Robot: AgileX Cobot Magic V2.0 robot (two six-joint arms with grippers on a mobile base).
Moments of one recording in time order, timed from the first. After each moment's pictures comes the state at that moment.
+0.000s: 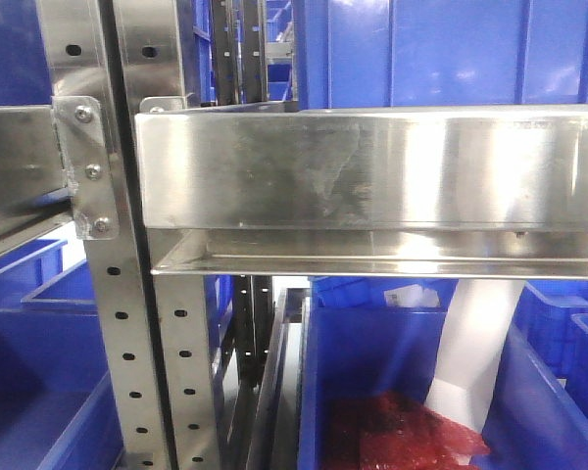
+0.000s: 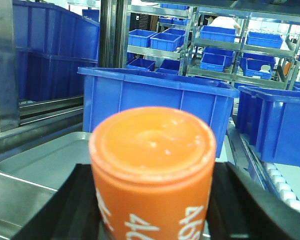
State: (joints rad) left arm -0.05 -0.01 0.03 -0.07 0.07 0.03; right arm 0.20 0.04 -0.51 -0.04 0.47 -0.03
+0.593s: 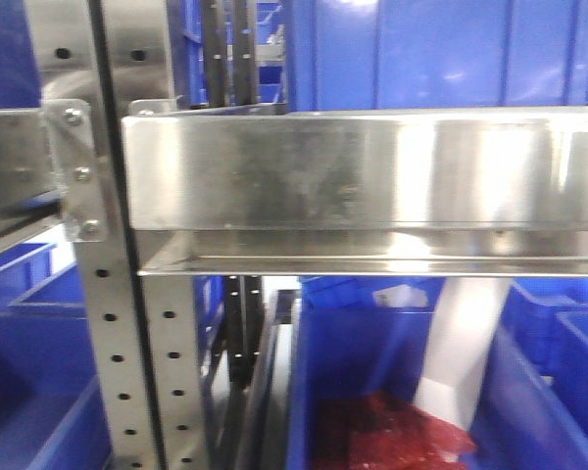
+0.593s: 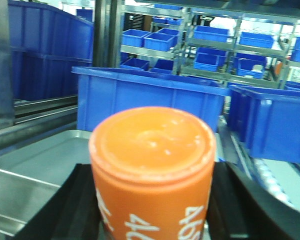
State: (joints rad) left arm -0.05 -0.01 0.03 -0.07 0.07 0.03; right arm 0.20 0.04 -0.51 -0.04 0.47 -0.03
